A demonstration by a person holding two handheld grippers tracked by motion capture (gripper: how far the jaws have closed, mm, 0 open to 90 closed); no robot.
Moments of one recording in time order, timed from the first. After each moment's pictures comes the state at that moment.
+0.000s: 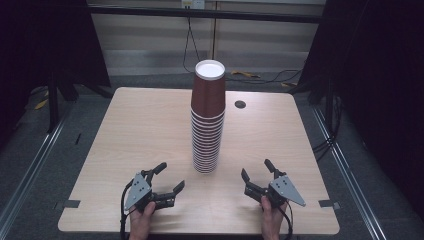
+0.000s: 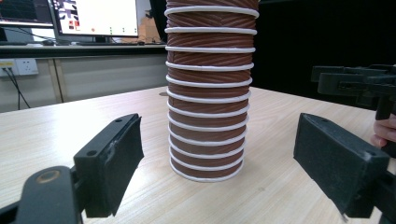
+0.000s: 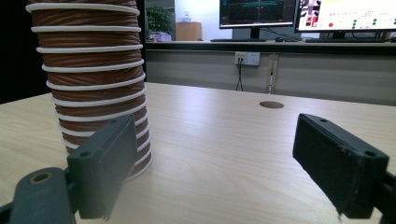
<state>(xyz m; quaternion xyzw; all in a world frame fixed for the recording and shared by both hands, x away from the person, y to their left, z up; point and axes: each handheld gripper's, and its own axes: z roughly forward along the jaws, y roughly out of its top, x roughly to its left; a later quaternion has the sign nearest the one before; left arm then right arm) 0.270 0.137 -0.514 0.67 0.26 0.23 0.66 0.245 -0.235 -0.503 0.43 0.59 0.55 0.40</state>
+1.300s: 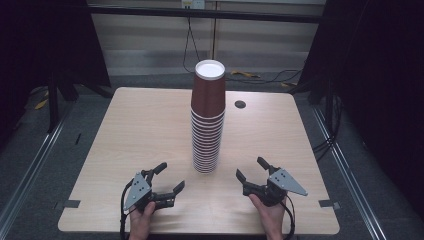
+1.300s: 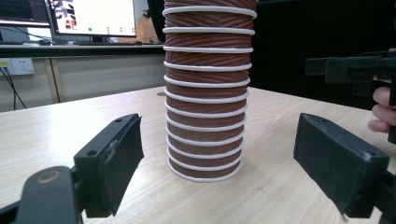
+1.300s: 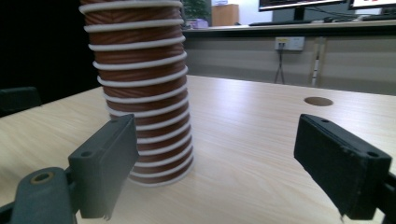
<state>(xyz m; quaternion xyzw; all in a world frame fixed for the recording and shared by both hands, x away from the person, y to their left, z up) 0.270 0.137 -0.514 0.67 0.26 0.22 0.66 0.250 -0.231 -0.479 0.41 0.63 0.57 0.32</state>
